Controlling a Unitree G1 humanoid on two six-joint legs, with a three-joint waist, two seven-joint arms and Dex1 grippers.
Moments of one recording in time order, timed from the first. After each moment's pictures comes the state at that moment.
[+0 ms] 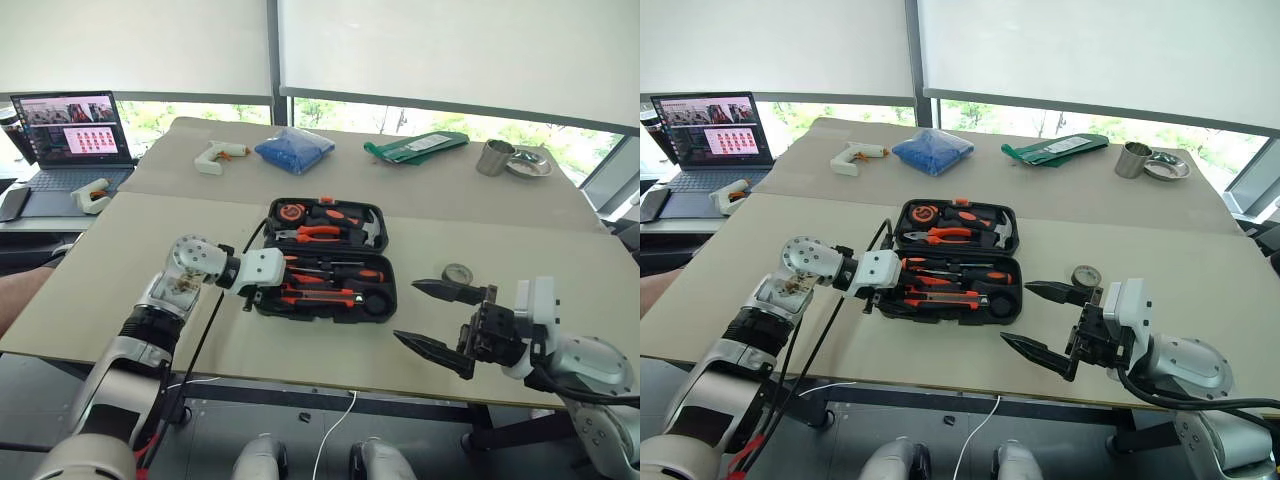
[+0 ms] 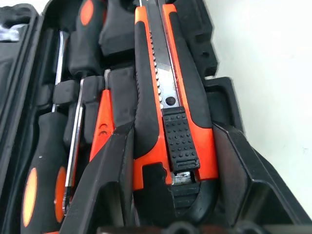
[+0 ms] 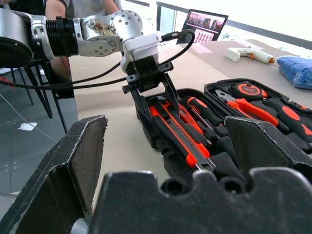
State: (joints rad) left arm -0.79 0.56 -0.28 0.54 0.04 -0.19 -1.39; right arm 0.06 -0.68 -0.21 -0.58 0.69 0.31 0.92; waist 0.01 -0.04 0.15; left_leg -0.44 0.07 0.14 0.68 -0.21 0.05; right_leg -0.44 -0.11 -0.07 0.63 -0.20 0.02
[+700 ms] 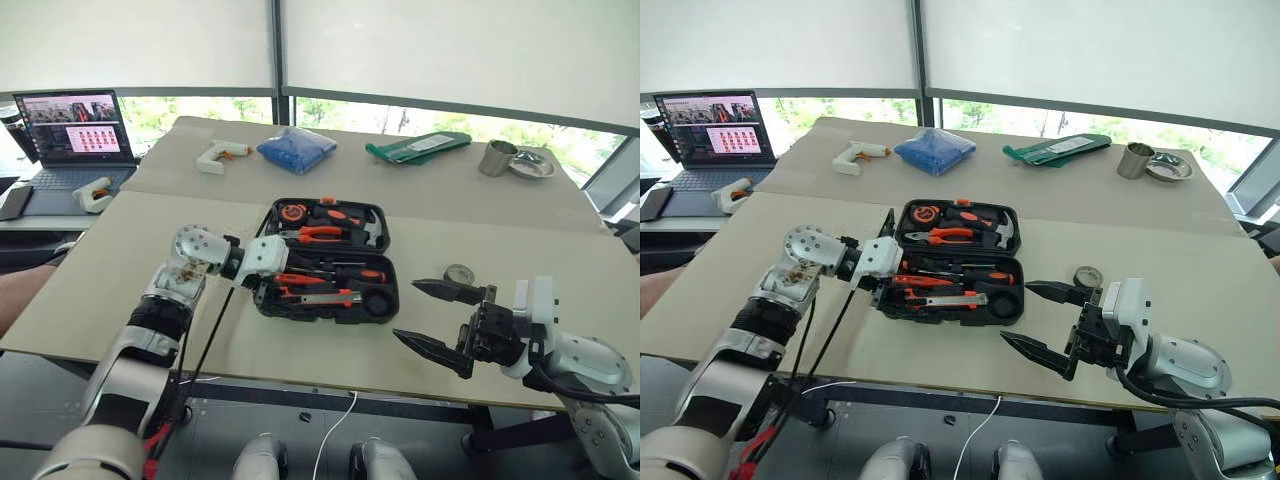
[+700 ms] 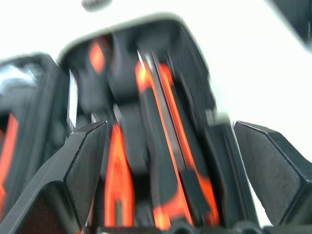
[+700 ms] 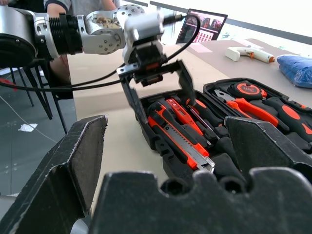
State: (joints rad) left arm -0.84 0.49 -0.19 0.56 -0.17 -0.14 -1.50; right arm 0.06 -0.68 -0.21 -0.56 0.69 0.31 0.92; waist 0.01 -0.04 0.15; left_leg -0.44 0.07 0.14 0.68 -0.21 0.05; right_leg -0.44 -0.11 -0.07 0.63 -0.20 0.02
